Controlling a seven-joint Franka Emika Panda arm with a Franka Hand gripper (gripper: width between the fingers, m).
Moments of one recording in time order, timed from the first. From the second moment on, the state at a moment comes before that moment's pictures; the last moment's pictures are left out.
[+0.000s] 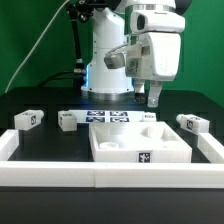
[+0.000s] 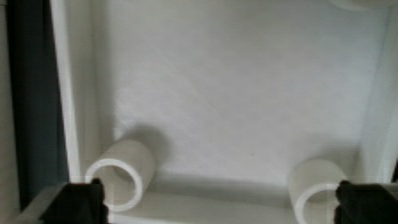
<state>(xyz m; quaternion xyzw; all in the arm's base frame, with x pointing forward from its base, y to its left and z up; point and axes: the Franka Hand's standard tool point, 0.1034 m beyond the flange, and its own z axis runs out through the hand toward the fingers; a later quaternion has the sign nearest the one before) 0.510 0.038 0.085 0.65 0.75 0.04 0.06</state>
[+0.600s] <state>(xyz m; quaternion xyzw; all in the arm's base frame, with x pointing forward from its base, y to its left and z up) 0.483 0.048 0.063 0.70 0.71 0.02 0.04</state>
